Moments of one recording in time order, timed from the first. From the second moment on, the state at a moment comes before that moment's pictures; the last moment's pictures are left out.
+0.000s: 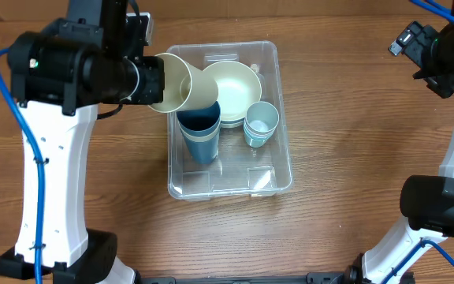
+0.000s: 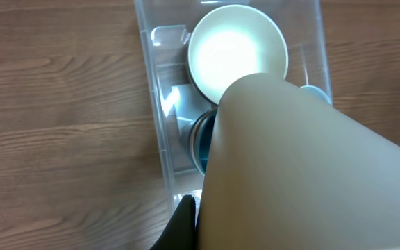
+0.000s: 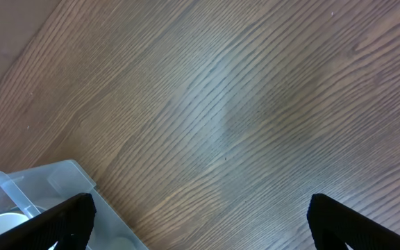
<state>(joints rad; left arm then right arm) -0.22 1.75 2.35 -1.69 0.14 -0.21 -0.24 1.99 2.32 -1.55 -0.02 0.52</state>
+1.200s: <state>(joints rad) -0.24 1.75 2.31 -1.69 0.02 -0.26 -0.24 1.99 2.32 -1.55 -0.02 0.52</state>
